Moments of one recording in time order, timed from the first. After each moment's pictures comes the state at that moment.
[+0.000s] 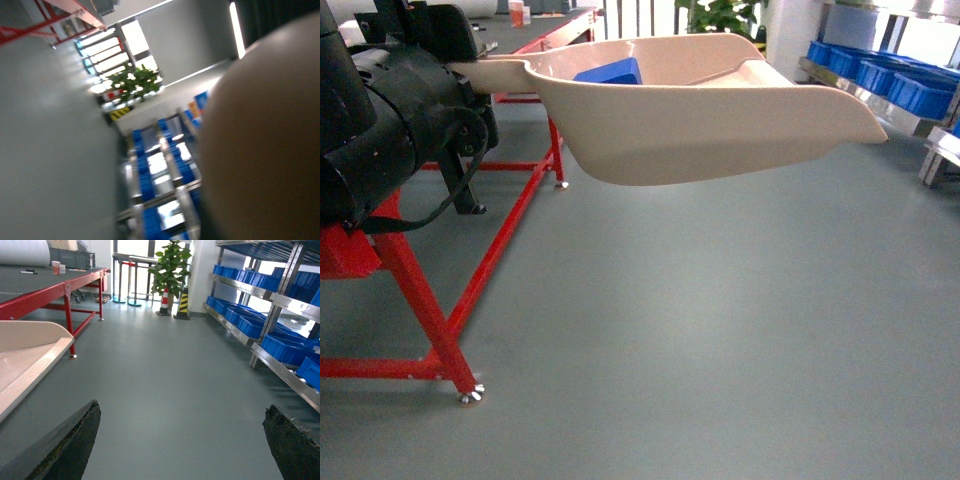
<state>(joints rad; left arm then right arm) -0.33 1.84 0.79 1.17 -0.31 -1.59 0.30 0.82 0.33 0.55 0.39 -0.11</state>
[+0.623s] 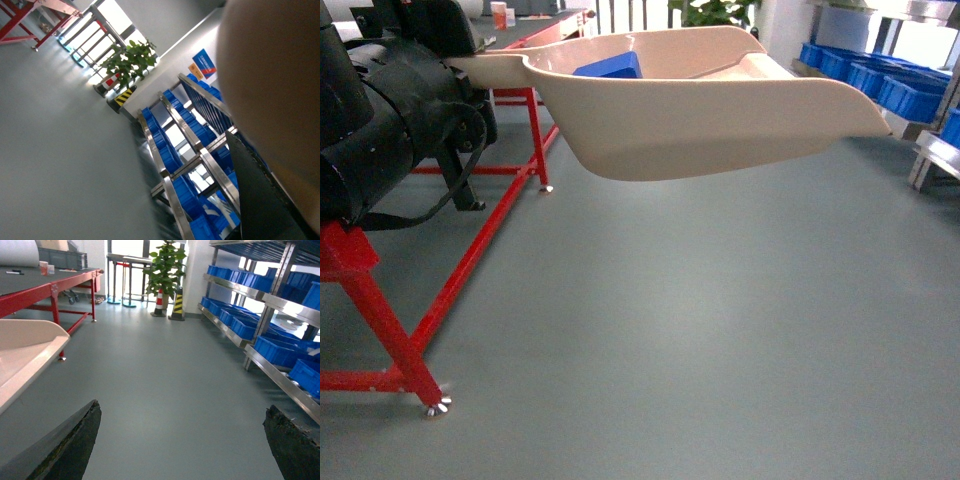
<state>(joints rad) -0.33 1.83 0.78 1.17 -0.31 -1.59 0.30 0.82 0.33 0.55 0.39 -0.11</state>
